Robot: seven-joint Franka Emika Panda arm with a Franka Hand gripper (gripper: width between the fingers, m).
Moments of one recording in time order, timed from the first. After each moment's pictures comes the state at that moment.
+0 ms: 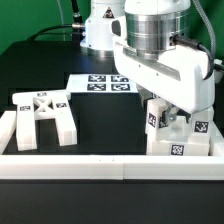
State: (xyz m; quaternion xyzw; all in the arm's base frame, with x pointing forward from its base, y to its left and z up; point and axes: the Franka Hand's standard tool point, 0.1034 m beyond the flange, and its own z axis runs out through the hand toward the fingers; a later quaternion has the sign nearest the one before) arm 0.640 0.039 0.070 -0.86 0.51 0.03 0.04
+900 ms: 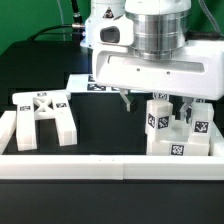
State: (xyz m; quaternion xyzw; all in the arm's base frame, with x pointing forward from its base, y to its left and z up) arm 0.639 0.034 0.070 -0.99 0.15 0.02 0.03
